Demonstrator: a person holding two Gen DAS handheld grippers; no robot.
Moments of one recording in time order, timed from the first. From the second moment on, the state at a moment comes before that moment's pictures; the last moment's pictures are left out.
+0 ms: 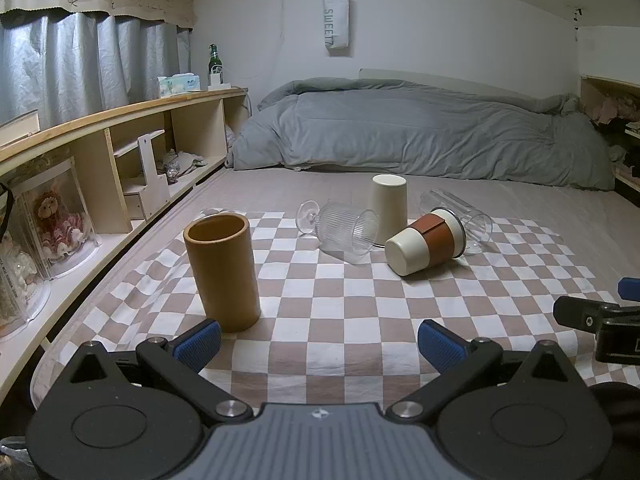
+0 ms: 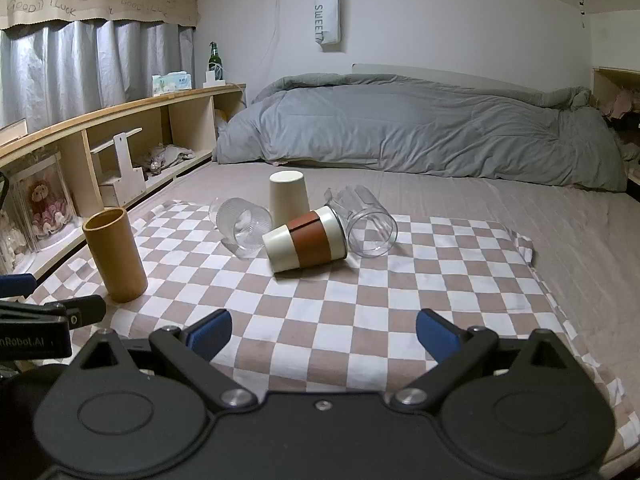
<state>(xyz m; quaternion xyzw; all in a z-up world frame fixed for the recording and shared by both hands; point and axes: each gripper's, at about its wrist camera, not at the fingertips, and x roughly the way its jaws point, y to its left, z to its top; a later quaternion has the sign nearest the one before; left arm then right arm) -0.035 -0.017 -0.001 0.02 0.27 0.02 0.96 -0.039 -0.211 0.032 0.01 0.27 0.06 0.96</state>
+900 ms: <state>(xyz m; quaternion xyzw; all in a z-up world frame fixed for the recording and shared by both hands) -0.035 -0.015 0.000 0.02 0.27 0.02 0.96 -0.039 -0.213 0.030 0.01 0.27 0.06 0.96</state>
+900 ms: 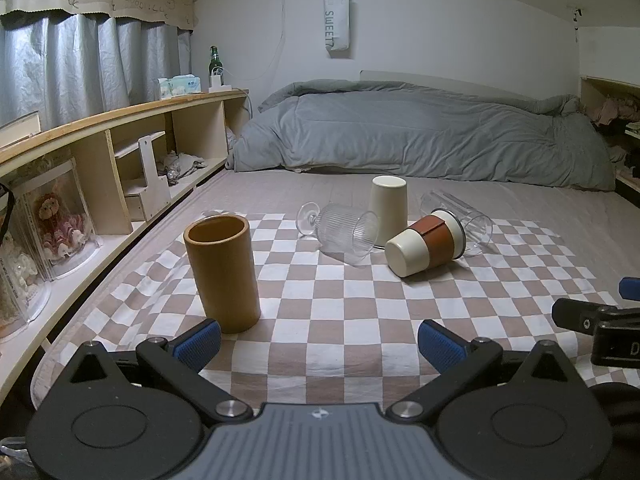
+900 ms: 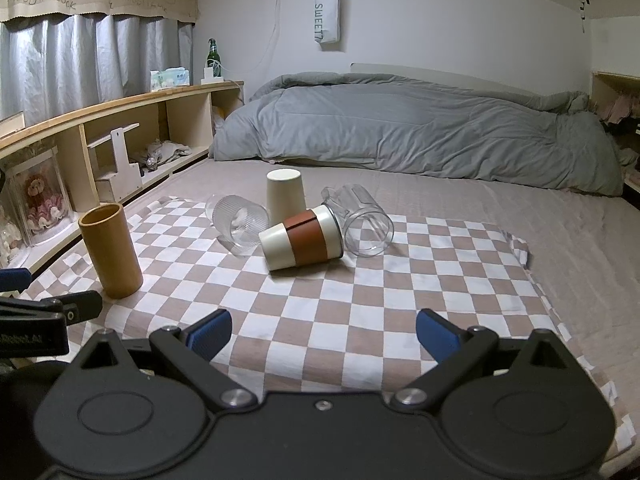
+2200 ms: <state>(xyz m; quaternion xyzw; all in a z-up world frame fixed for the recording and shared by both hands) -0.035 -0.022 -0.002 0.02 0.27 0.01 0.96 -0.043 -0.216 0.028 0.00 0.27 0.06 0.96</state>
